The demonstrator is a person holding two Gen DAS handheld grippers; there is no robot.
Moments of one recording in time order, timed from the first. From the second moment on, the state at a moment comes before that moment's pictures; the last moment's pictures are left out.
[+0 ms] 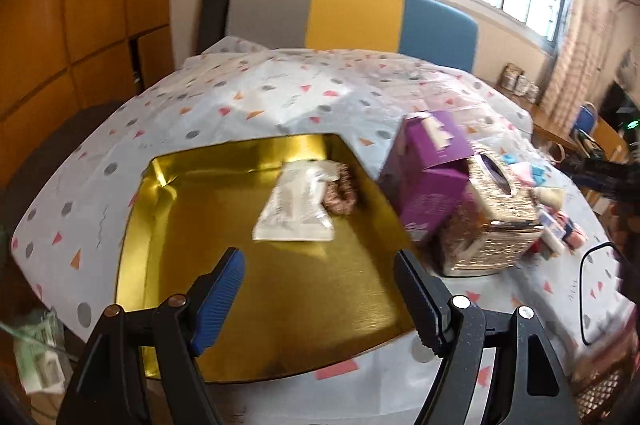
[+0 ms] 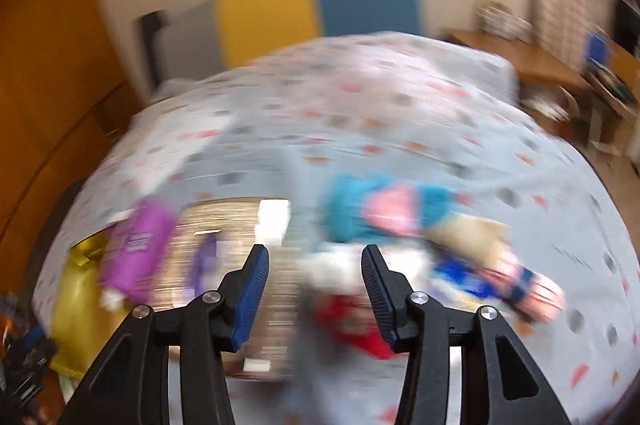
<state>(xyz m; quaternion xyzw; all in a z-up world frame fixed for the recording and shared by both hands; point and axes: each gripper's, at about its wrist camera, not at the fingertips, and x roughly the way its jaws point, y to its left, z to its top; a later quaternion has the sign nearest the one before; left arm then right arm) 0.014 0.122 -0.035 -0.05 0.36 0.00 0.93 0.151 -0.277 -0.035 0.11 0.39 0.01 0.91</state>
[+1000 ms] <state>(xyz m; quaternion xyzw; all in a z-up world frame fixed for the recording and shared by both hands) 0.205 -0.168 0.064 -0.12 0.48 -0.28 0.83 0.150 -0.434 -0.100 0.32 0.38 -0.11 0.86</state>
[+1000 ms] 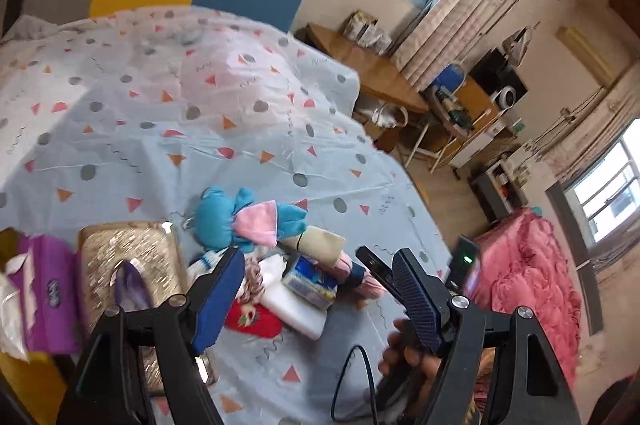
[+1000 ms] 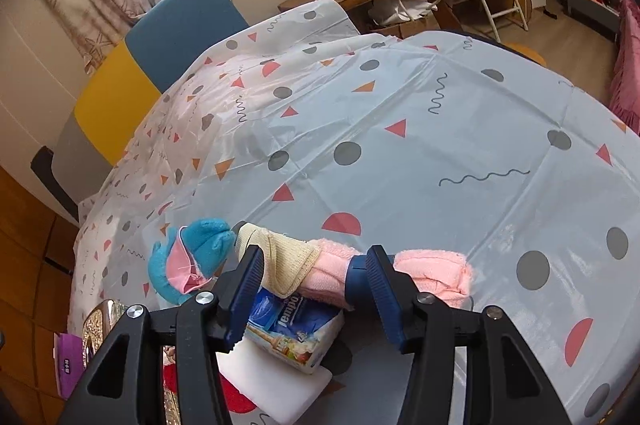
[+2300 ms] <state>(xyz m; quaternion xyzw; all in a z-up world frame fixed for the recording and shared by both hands) 0.361 -0.236 -0.098 0.01 0.63 -0.12 0.76 0.149 -0.441 -0.114 0.40 0.41 -0.07 0.82</state>
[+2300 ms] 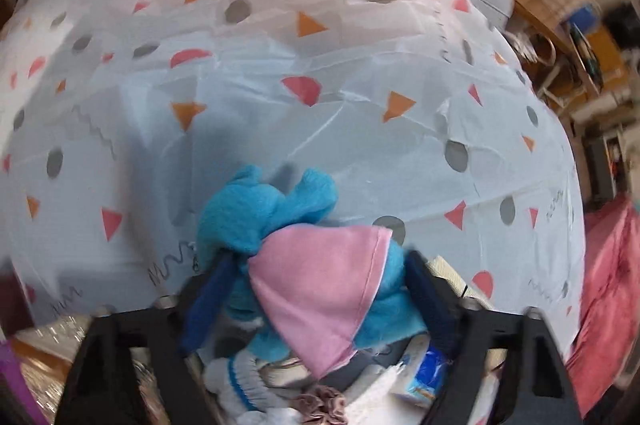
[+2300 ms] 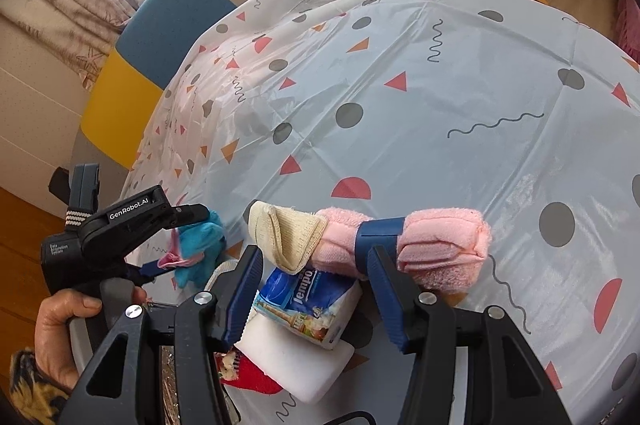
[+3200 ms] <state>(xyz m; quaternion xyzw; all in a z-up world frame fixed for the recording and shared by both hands) 0.350 -0.220 -0.090 -0.18 0.68 -0.15 0.70 0.144 -0.447 -0.114 0.40 0.41 -0.08 0.81</state>
